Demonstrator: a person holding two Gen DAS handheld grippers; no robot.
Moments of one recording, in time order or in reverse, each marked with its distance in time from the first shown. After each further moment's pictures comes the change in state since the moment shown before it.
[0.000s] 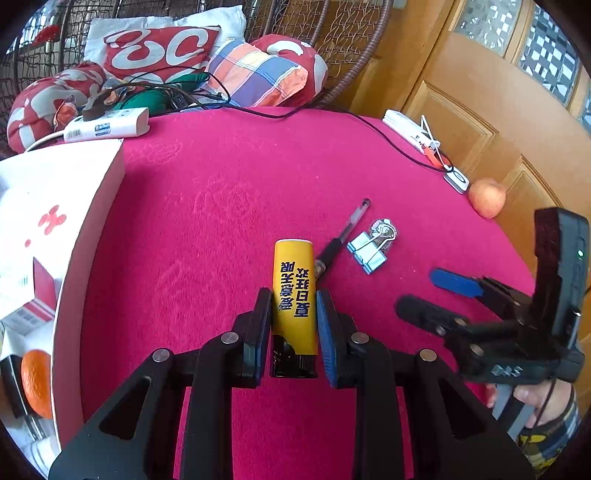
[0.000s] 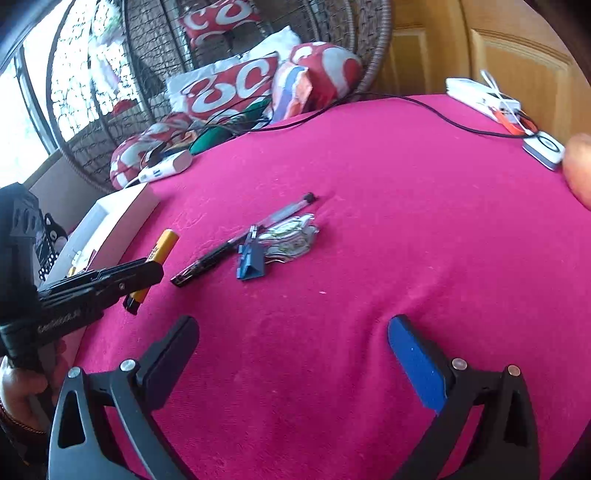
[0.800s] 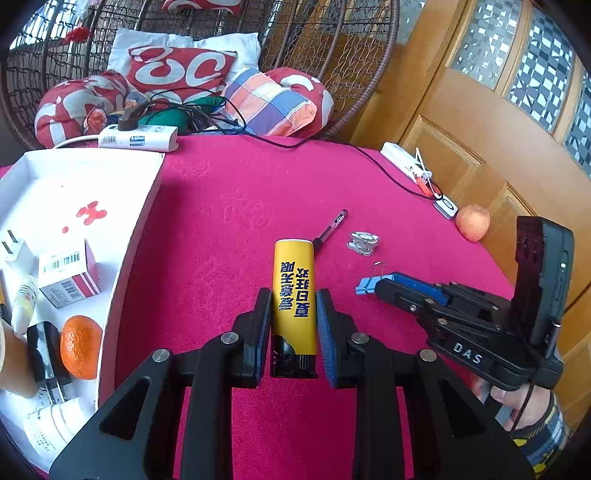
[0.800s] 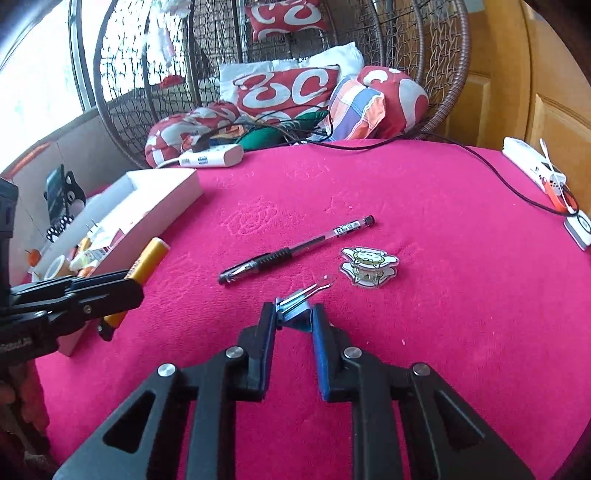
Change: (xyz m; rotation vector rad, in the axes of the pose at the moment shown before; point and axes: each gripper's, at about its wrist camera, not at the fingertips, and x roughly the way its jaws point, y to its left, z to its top) left arm -0.049 0.012 -0.018 -0.034 -0.119 -0.011; right arm -0.013 0.043 -0.003 -0.134 -0.091 0.059
